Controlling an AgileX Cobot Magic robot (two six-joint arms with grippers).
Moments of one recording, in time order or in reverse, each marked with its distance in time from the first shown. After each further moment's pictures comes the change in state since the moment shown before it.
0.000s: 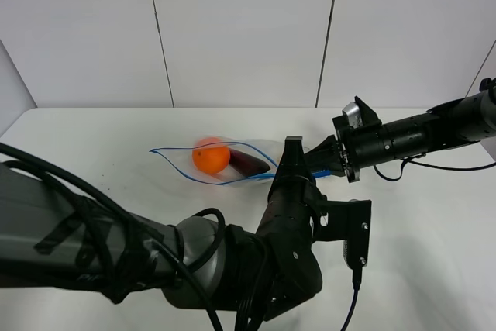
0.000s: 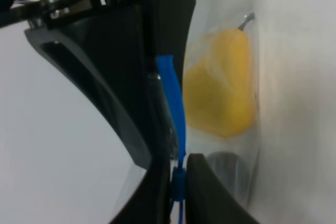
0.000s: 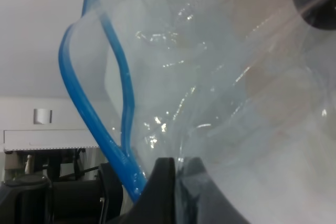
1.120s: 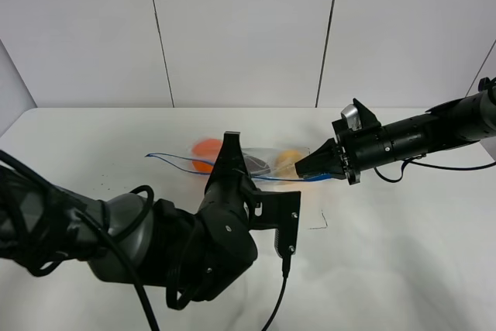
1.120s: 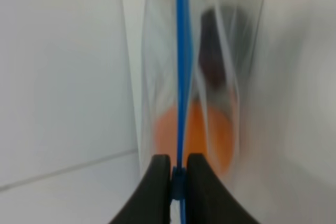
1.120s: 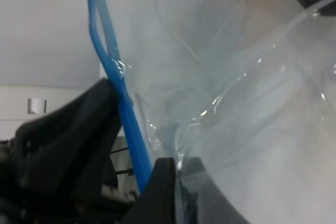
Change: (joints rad) left arm 0.113 -0.138 0.219 -0.112 0.038 0.148; right arm 0.000 0.000 0.000 -0.030 0.001 0.001
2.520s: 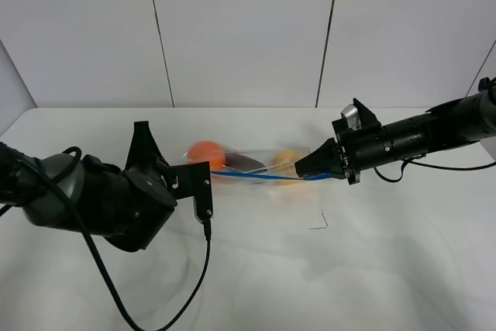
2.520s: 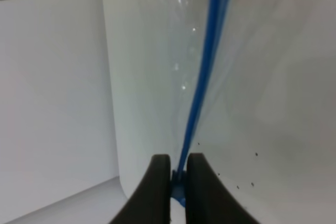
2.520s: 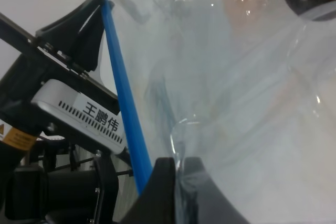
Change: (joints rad) left arm 0.286 -0.075 0.170 -0.003 0.007 -0.015; right arm 0.000 0.000 0.000 0.003 0.001 0.000
